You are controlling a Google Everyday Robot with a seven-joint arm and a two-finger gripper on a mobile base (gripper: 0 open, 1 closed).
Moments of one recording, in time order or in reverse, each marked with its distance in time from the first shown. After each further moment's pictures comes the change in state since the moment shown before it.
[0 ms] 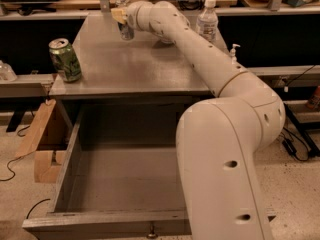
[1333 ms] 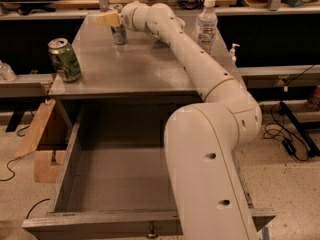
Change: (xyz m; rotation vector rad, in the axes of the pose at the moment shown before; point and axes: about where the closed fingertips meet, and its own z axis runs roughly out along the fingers) arm 0.005 0.003 0.023 -0.052 -0.035 0.022
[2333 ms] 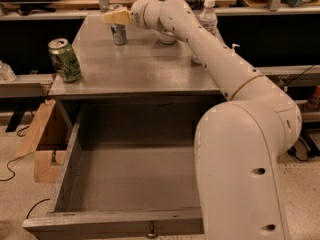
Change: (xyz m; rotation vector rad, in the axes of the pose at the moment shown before) arm -0.018 -0.003 -0.057 0.007 0.016 -0.057
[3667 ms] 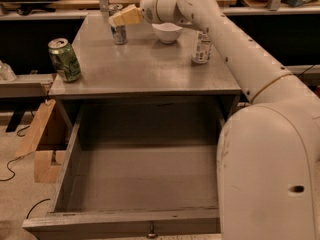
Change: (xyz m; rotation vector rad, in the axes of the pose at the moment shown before) arm -0.019 0.013 -0.058 -0.119 0.065 -0.143
